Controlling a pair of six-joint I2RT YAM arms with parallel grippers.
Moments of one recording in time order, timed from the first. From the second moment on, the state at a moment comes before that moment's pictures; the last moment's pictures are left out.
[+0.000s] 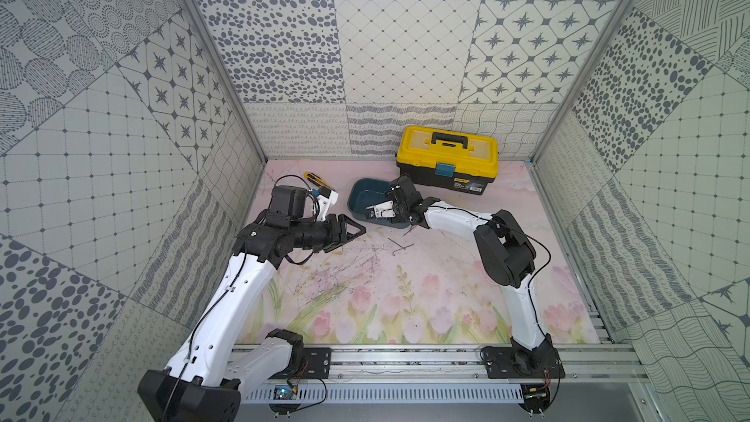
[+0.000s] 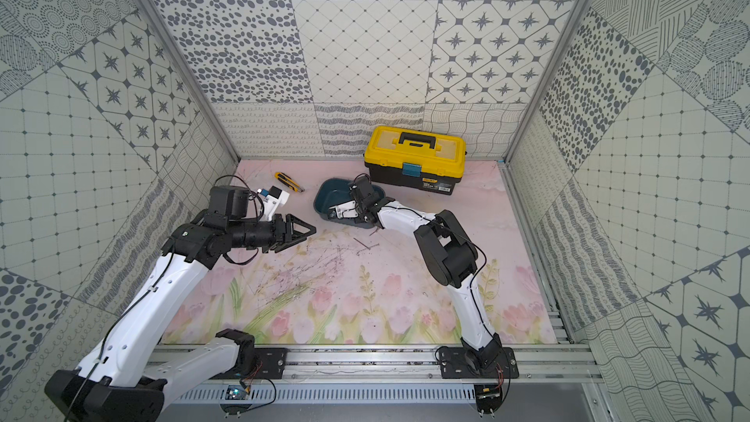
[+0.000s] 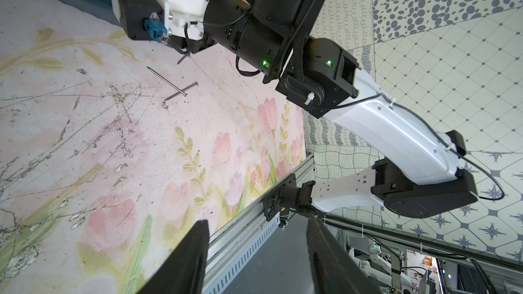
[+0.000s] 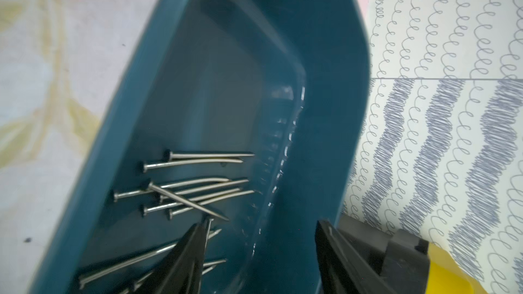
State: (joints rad) left arm -0.19 1.07 1.15 -0.87 0.75 -0.56; right arm 0.69 2.16 1.59 -0.12 0.12 -1.30
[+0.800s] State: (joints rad) left arm -0.25 1.07 1.03 -0.81 0.59 -0.62; right arm 0.64 1.45 1.50 -0.43 -0.14 0.01
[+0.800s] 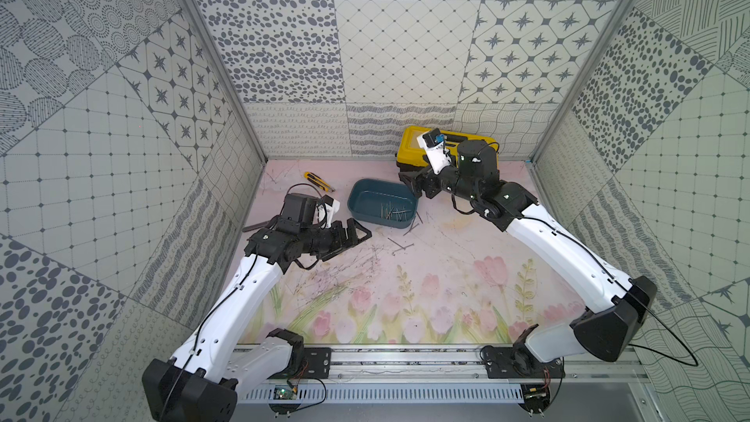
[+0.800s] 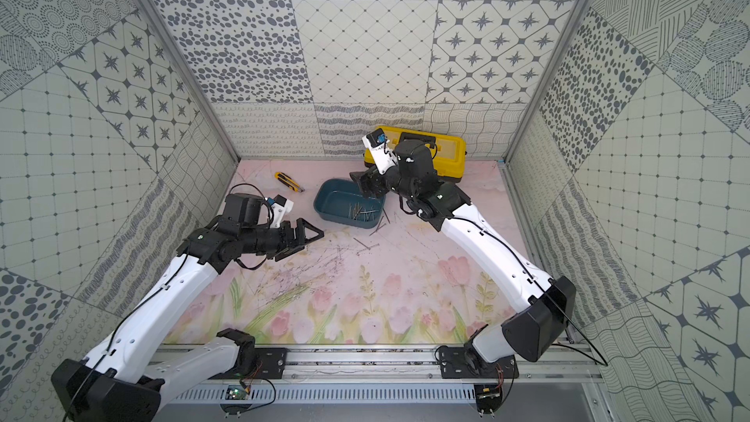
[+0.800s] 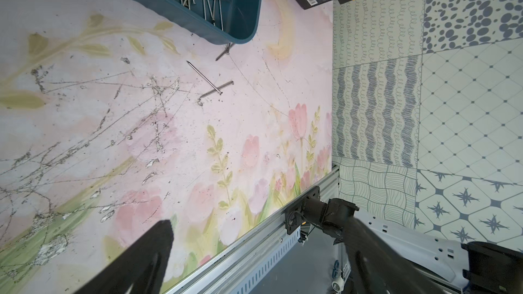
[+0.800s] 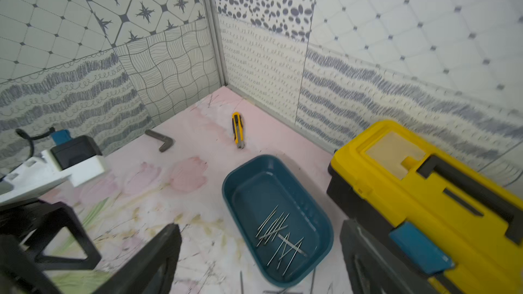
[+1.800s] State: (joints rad) left arm -0.40 1.01 0.83 -0.79 0.43 -0.65; right arm 0.75 1.82 1.23 -0.56 -0.18 0.15
